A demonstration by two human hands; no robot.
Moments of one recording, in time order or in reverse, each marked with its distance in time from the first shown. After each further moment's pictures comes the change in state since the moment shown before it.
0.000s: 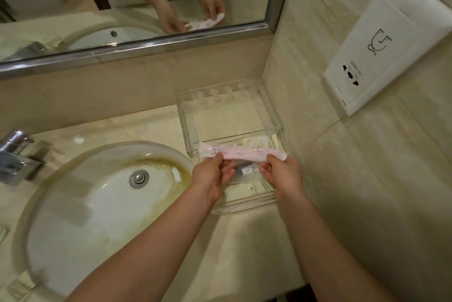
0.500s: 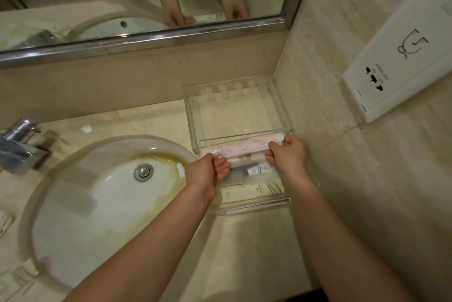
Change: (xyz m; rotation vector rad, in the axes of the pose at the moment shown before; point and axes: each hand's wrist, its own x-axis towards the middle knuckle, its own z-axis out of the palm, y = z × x) left_hand 0.003 0.011 -0.015 -0.018 0.133 0.066; right_hand 0.039 -0.022 0.023 -0.344 0.024 -0.148
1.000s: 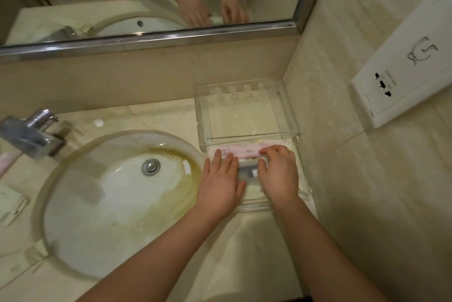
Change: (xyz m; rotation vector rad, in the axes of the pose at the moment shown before) left_hand 0.005 -0.044 -0.028 1.821 -0.041 1.140; right_hand -0.030 0.037 0.008 -0.833 -0.005 -0.690
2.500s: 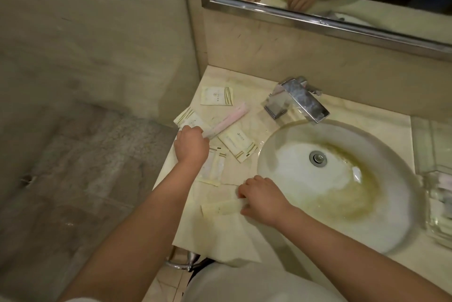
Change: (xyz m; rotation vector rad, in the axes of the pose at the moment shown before) left_hand -0.266 -0.516 -0.076 -0.314 0.237 -0.970; right_hand -0.249 -0.406 0.239 -0.479 -0.783 -0.965
